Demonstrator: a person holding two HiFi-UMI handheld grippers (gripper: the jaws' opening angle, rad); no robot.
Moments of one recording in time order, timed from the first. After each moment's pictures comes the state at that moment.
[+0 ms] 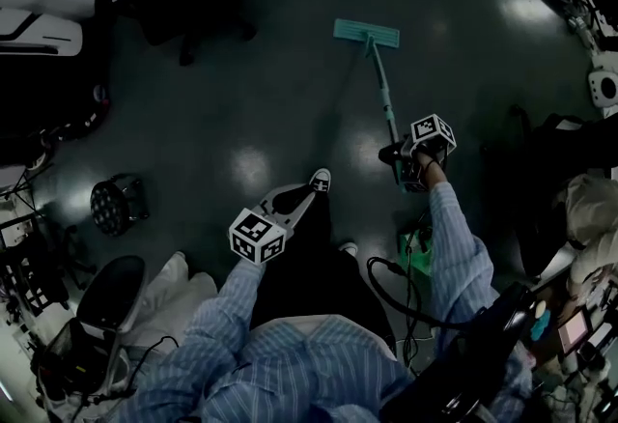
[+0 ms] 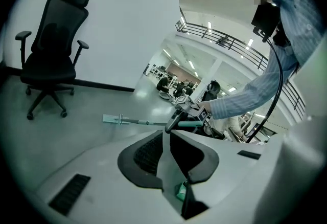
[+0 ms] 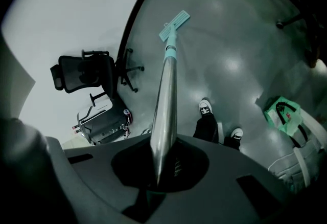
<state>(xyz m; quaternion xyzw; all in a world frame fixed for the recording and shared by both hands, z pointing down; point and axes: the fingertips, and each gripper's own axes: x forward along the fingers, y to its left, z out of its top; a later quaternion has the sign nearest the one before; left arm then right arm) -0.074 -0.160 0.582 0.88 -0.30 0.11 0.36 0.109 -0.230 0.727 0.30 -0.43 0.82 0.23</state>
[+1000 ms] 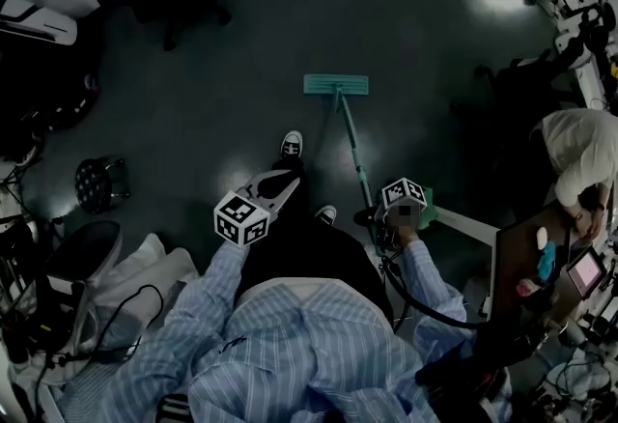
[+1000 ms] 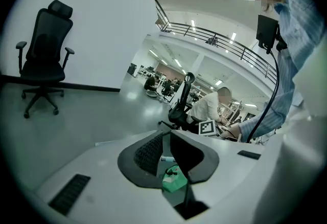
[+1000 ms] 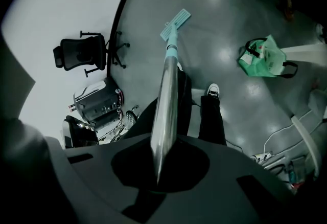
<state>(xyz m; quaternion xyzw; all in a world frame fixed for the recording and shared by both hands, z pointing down) -0.026 0.058 0.532 0.90 -0.26 0.11 0.32 0.133 0.196 0.676 0.27 -0.41 0.84 0.25</state>
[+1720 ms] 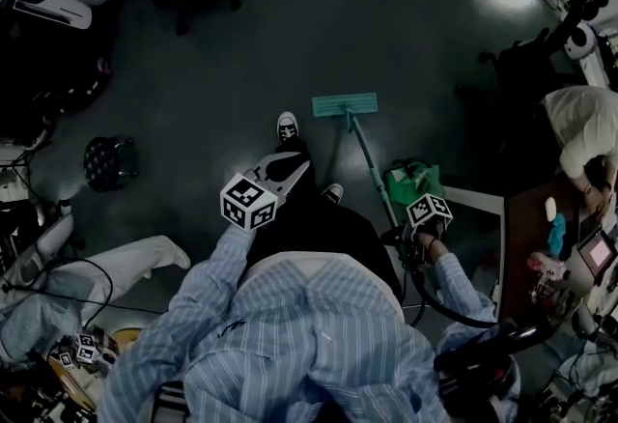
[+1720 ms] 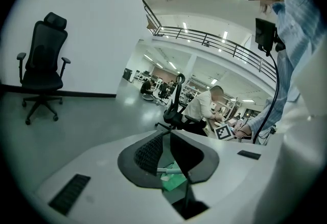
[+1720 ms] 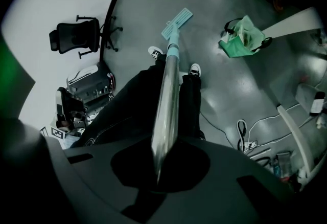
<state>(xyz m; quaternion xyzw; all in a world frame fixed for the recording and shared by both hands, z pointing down) -0.003 0.174 0.498 0.92 -0.26 0.10 0.28 0.198 0.402 0.630 0.23 -0.40 0.83 0.31</state>
